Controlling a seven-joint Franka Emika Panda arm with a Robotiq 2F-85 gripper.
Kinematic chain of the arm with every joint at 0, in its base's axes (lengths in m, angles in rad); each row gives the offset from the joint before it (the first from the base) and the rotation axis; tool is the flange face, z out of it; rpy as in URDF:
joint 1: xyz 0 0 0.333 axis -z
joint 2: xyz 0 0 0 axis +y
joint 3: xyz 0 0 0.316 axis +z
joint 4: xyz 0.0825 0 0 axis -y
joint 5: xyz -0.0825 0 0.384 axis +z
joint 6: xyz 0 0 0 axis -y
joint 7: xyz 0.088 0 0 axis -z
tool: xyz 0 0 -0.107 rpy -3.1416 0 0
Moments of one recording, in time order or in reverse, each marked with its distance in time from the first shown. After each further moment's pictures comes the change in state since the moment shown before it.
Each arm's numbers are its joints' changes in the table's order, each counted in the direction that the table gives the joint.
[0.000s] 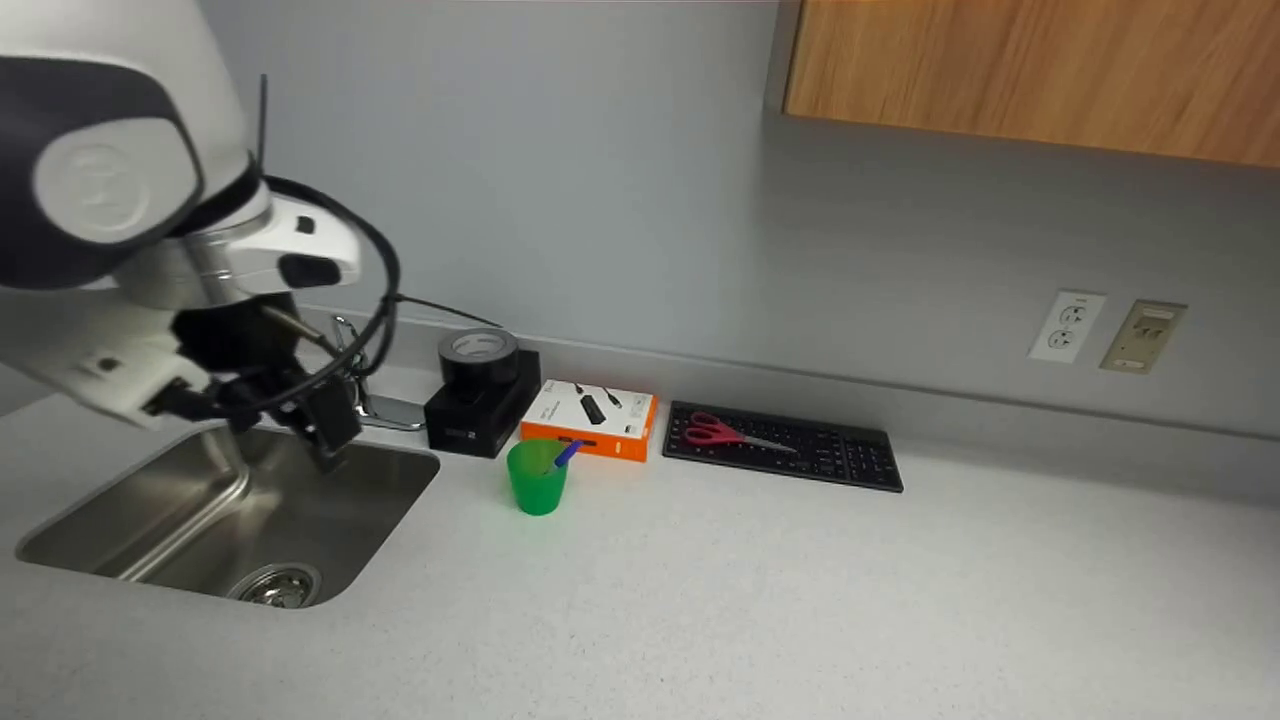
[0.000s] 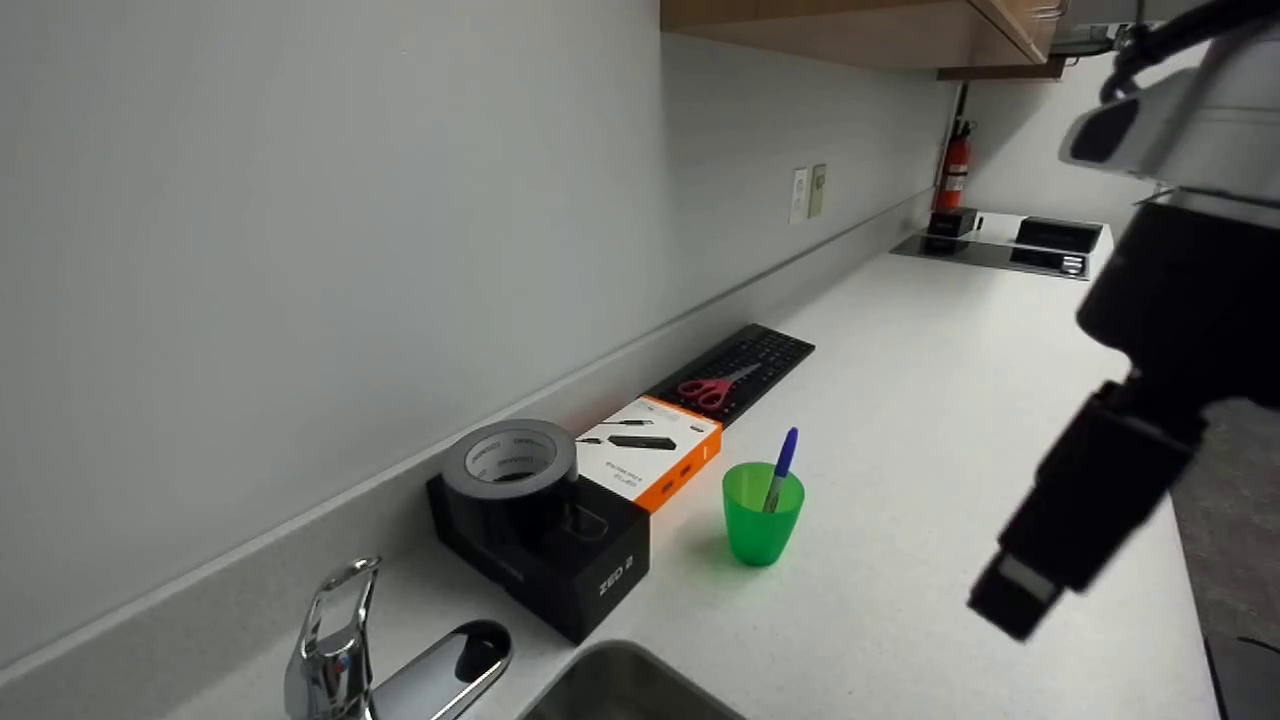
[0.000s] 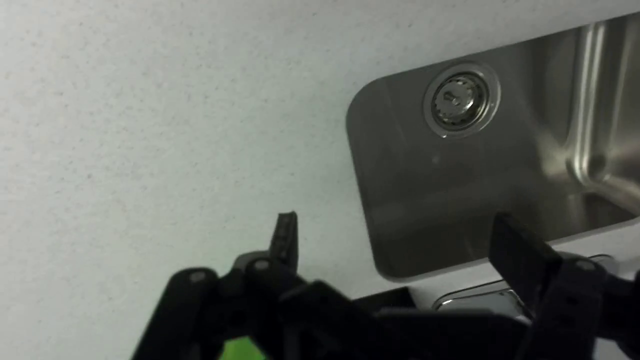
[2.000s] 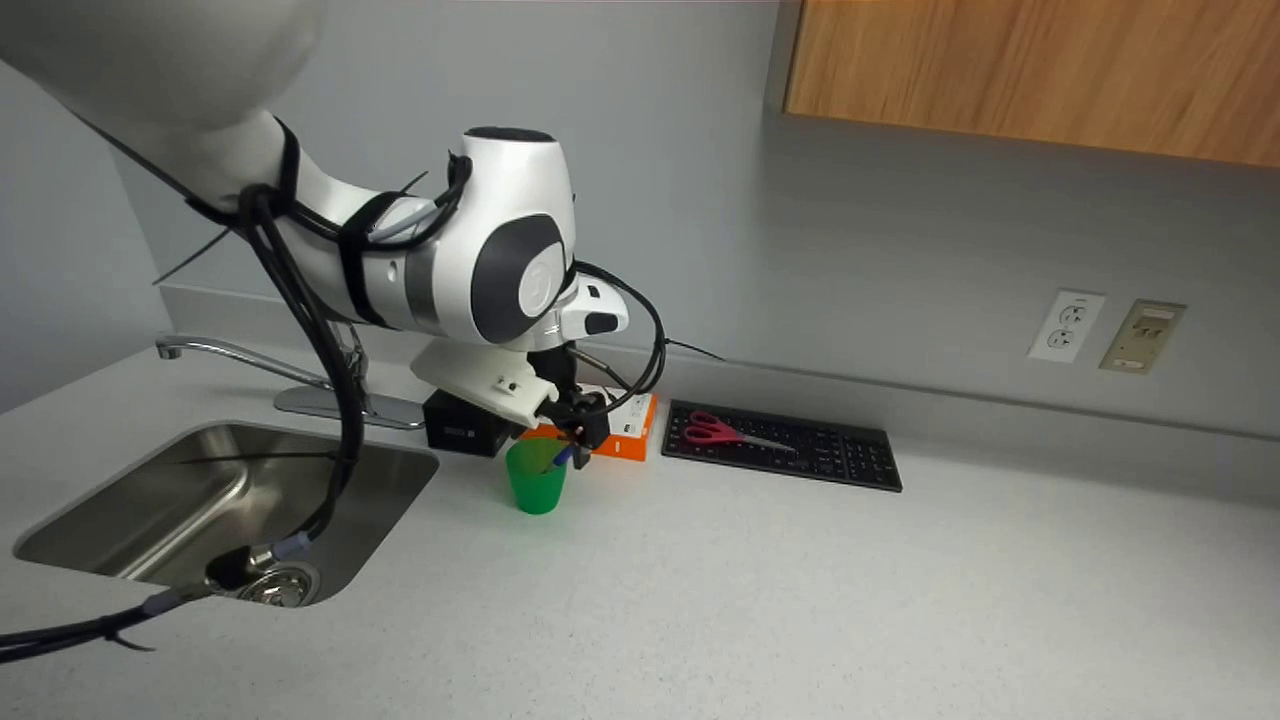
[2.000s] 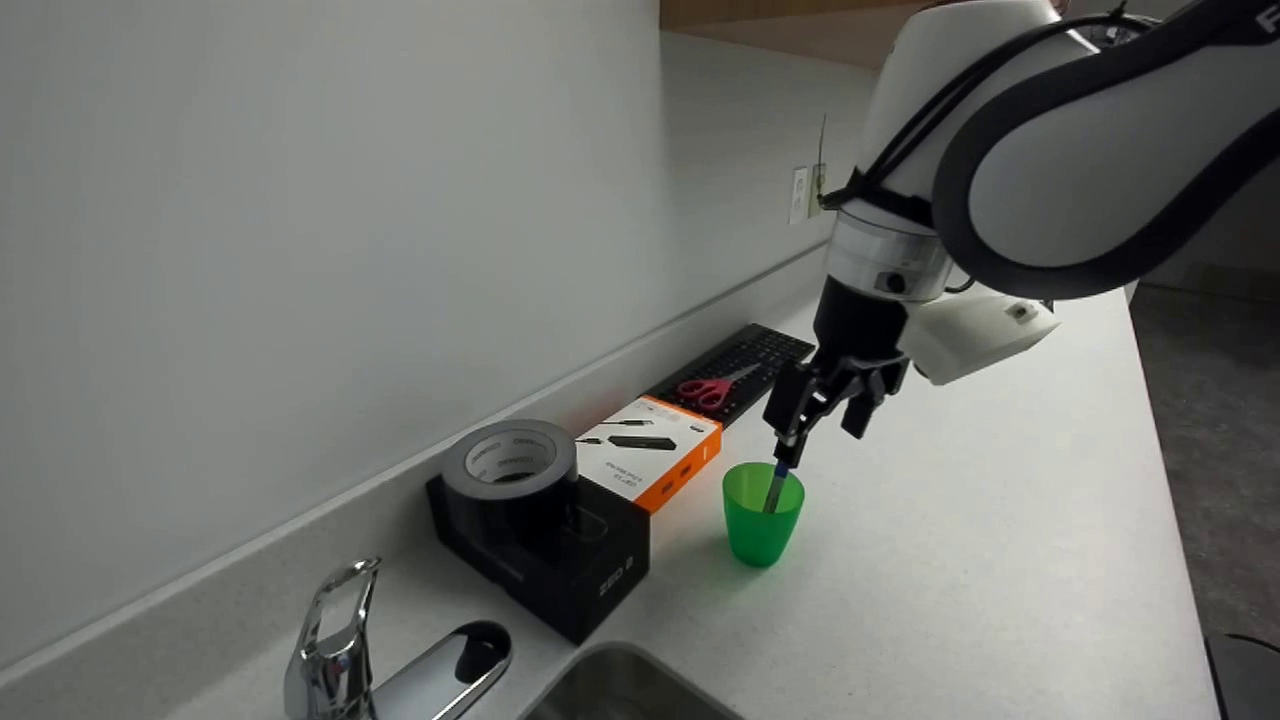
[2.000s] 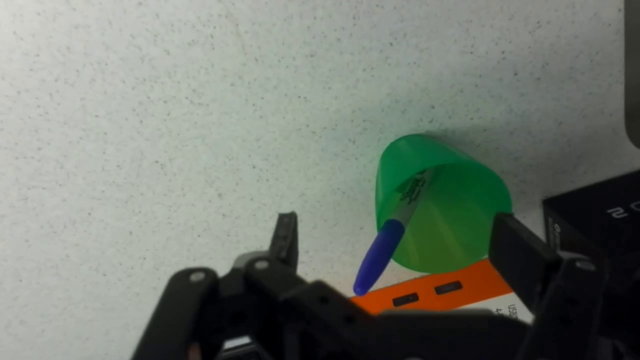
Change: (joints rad) arm 0.147 0.590 -0.191 0.369 -0.189 0.188 -0.073
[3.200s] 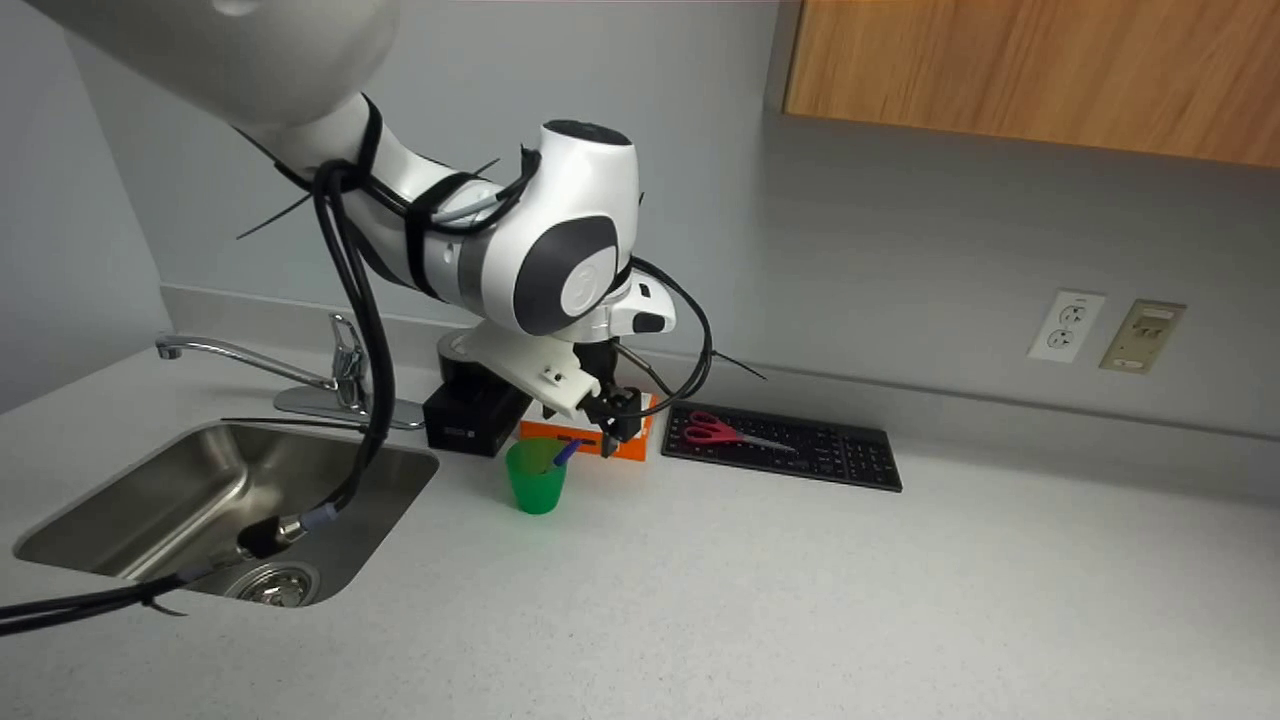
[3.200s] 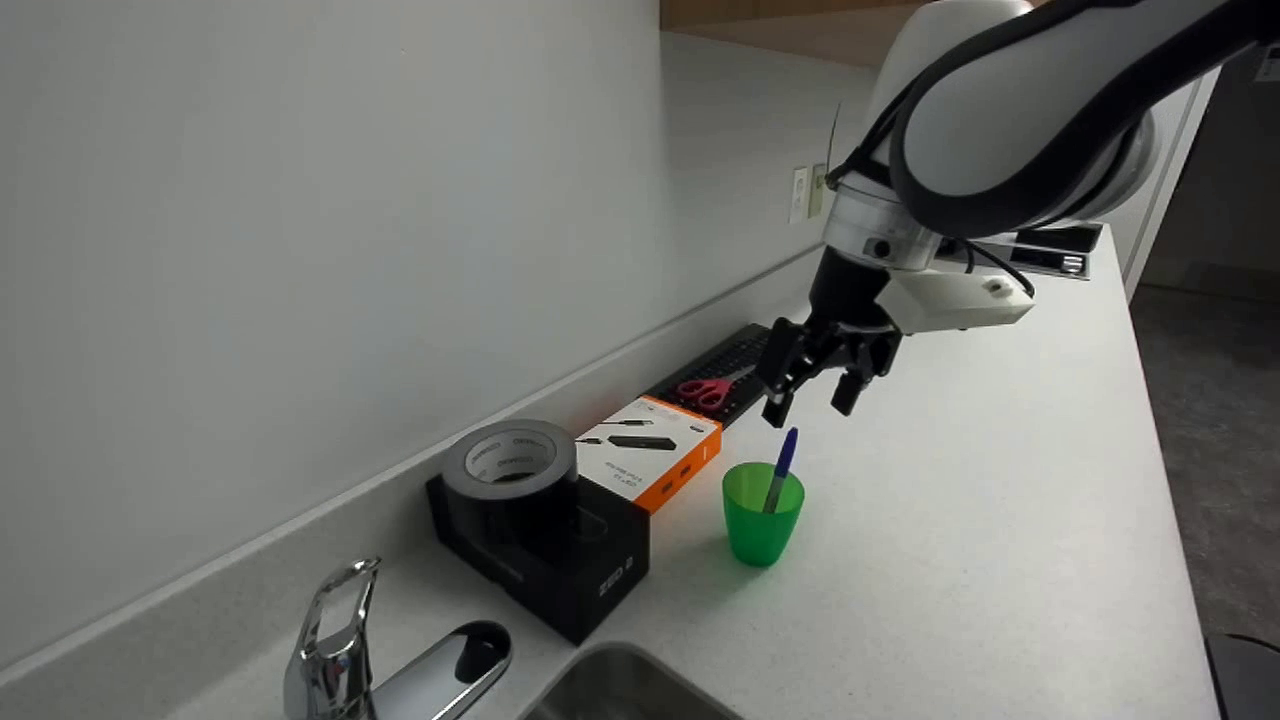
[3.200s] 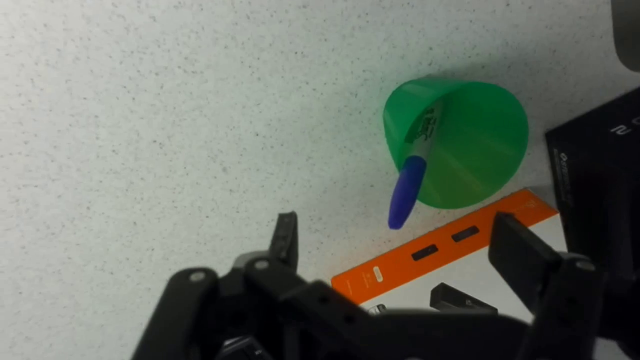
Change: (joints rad) arm 0.015 0.049 -0.057 0.087 0.184 -0.025 -0.104
